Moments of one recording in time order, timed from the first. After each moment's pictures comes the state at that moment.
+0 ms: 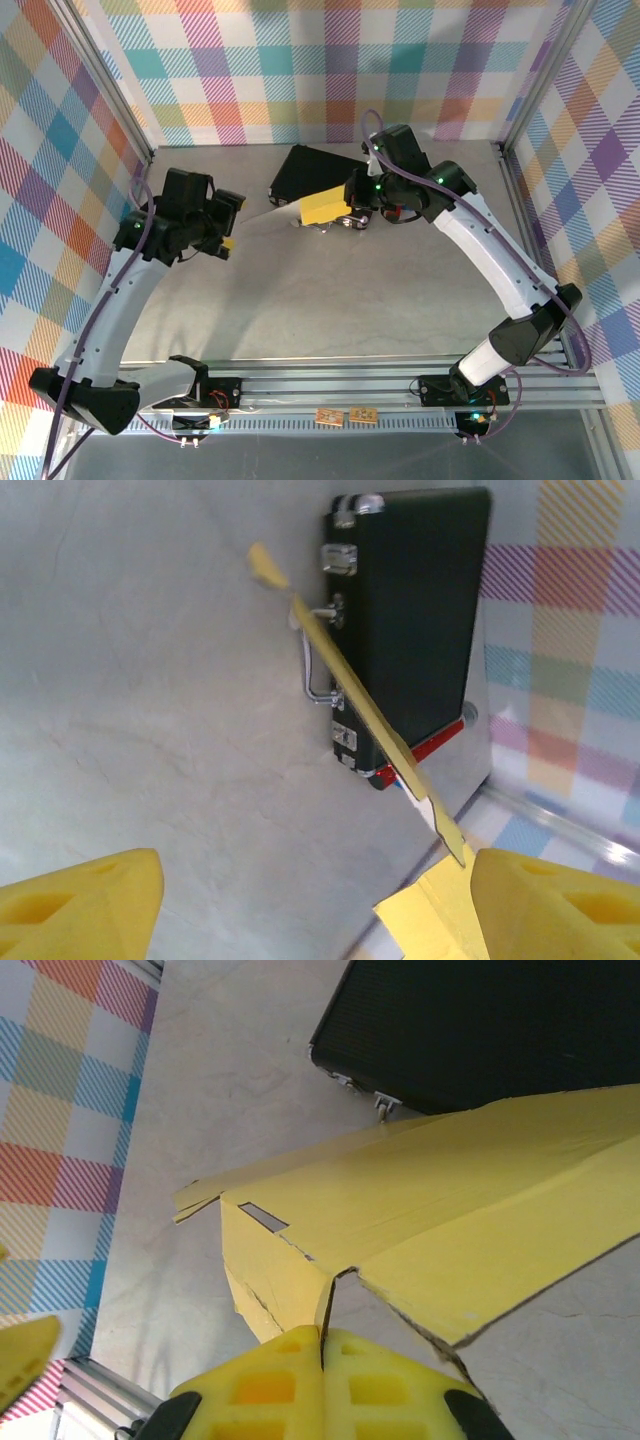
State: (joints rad) left arm -0.32 1.17 1.36 -1.03 0.10 -1.57; right arm 0.63 1.55 1.79 -1.00 -0.14 0.63
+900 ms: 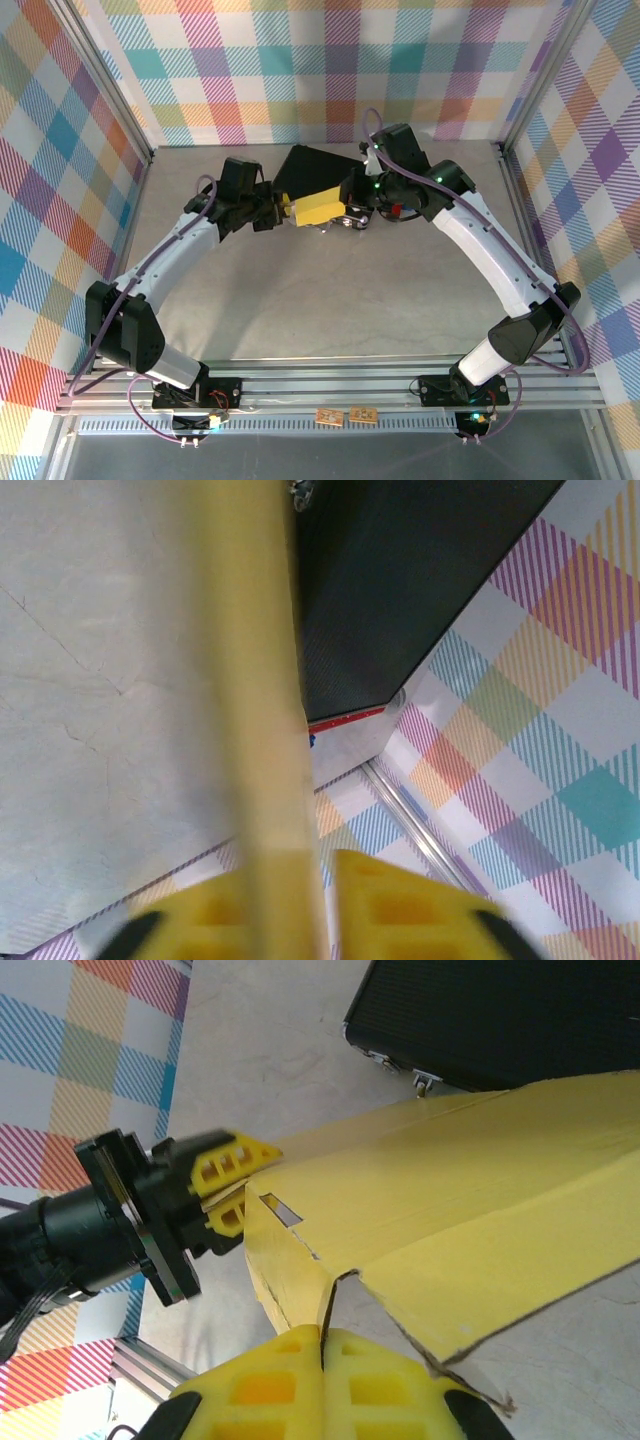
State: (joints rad) left arm -0.40 1.50 1.28 -0.51 0.26 -2.05; right arm 0.62 1.56 1.79 -0.98 -0.23 0.68
